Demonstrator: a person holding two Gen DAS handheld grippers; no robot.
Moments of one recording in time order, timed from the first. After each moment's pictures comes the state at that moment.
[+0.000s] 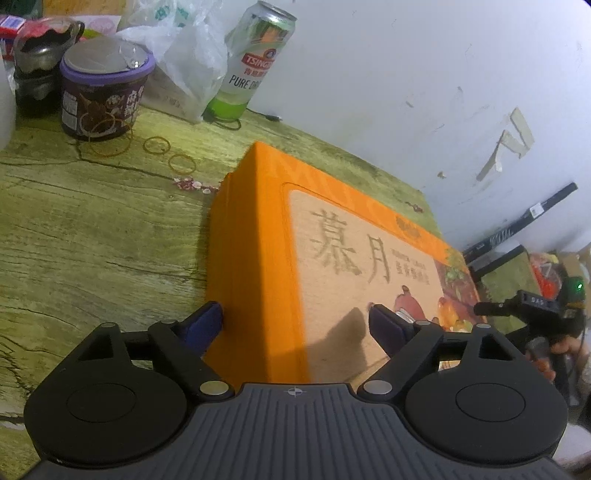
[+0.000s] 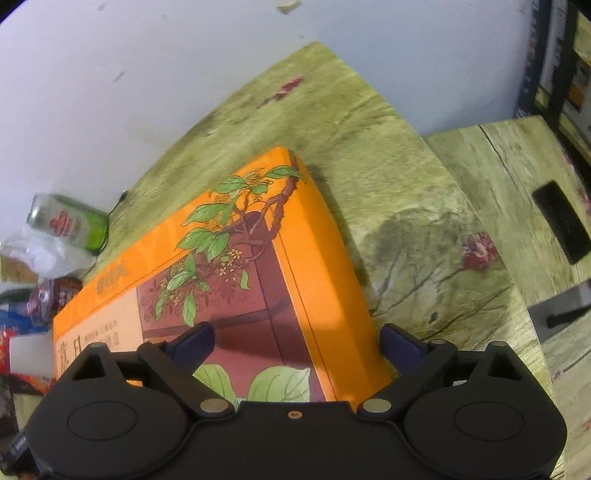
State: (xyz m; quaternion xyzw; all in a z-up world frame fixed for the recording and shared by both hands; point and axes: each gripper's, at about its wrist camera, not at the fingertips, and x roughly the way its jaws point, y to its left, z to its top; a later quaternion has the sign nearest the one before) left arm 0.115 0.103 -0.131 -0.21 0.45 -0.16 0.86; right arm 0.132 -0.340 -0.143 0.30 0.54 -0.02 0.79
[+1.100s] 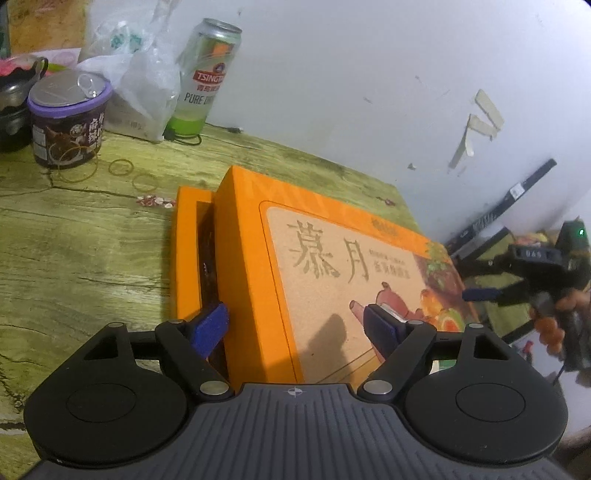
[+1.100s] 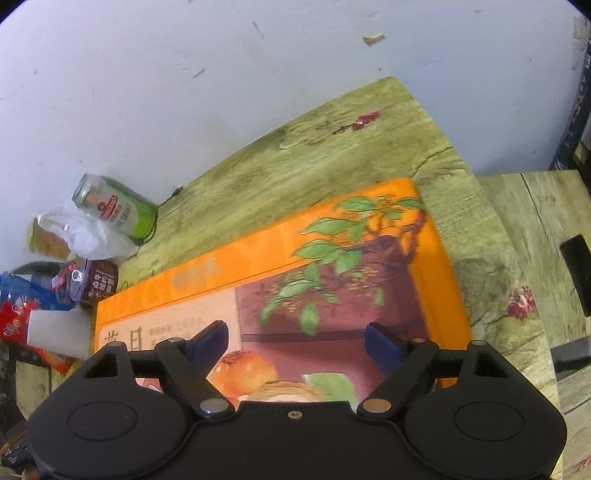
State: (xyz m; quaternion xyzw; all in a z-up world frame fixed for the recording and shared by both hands) left arm 0.103 0.079 -0.119 -0.18 0.42 -0.18 0.87; right arm 0.147 -0.311 -0.102 0.27 0.51 0.03 0.81
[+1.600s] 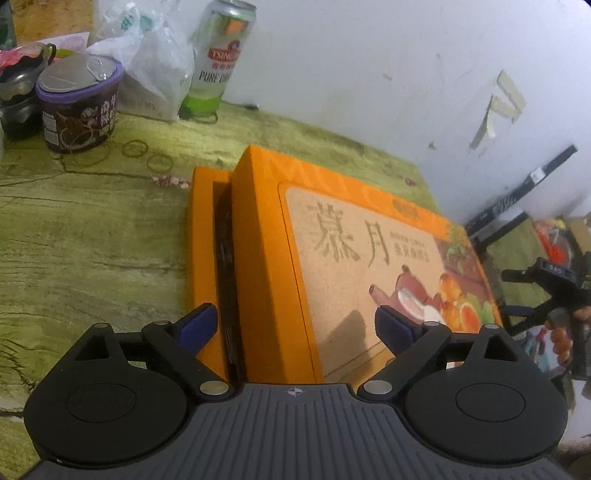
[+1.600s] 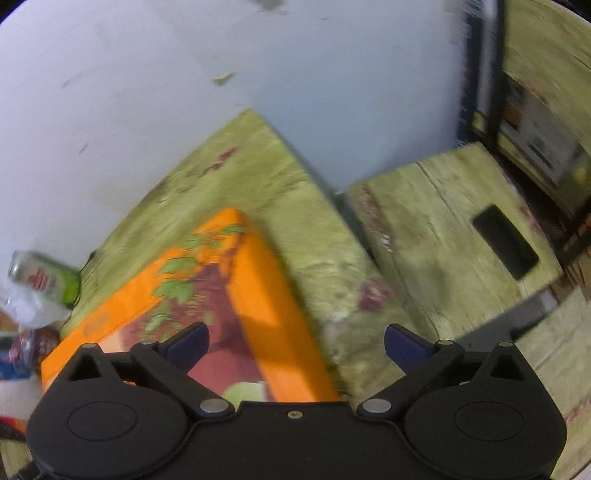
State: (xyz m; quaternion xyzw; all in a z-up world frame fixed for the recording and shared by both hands) left arm 0.112 0.076 -0.119 -0.16 0.47 -0.17 0.85; right arm 0.089 -0.396 -0.128 0.32 0.49 -0.11 0.81
